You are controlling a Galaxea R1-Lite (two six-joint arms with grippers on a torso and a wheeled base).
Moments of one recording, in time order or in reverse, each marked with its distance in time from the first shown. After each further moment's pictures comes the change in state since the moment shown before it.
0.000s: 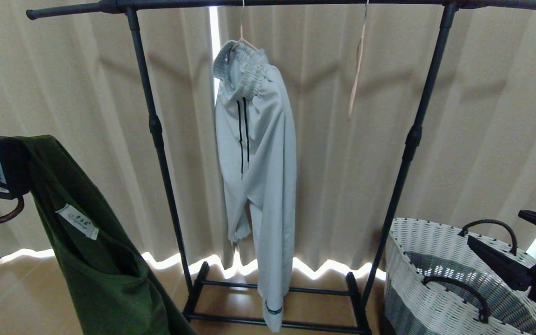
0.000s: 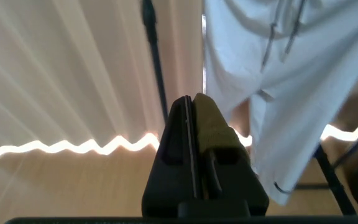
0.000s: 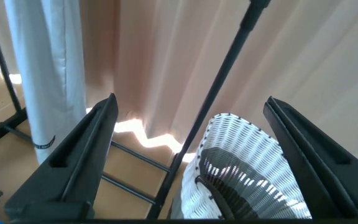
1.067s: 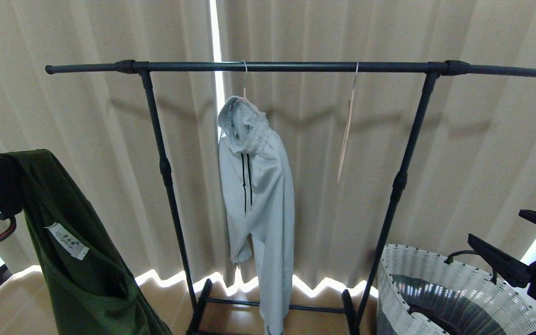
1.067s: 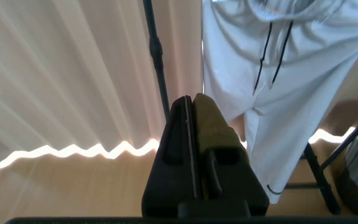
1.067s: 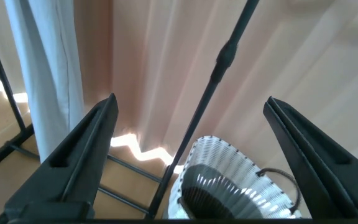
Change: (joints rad) left arm 0.000 -0.041 0.058 -0.002 -0.003 0.014; right arm -0.014 0.016 -0.007 0.000 0.002 0.002
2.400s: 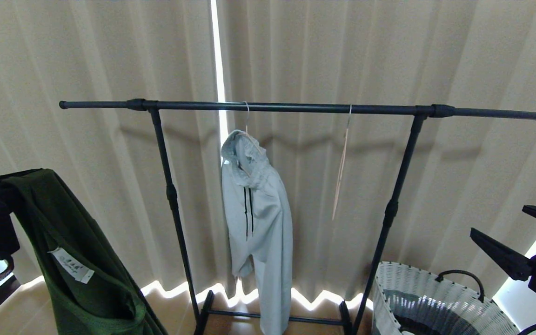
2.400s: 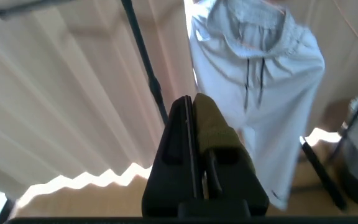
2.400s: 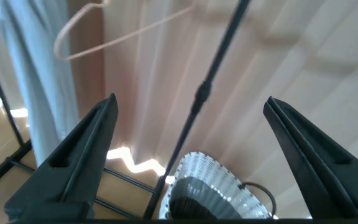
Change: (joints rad) left arm 0.002 -0.088 0.208 -0.199 -0.087 0.134; right arm -0.028 0.010 -0.019 0.002 -0.001 0.001
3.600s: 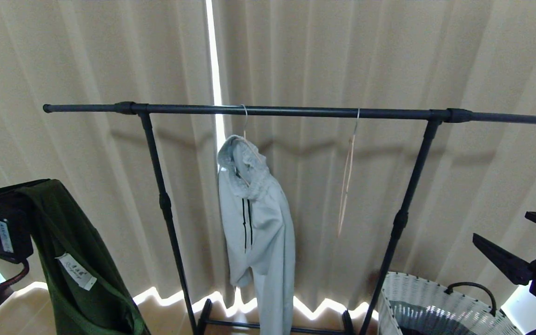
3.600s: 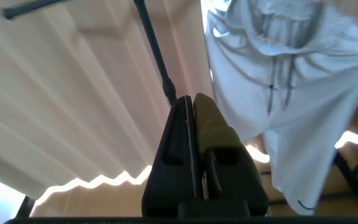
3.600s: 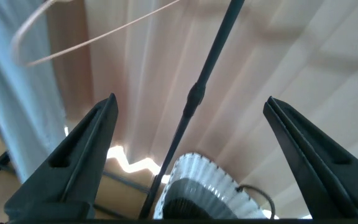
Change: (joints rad) left arm 0.048 0.032 0.051 -0.050 -0.001 0.029; right arm -0.023 0.004 0.018 0.009 -0.001 -0.008
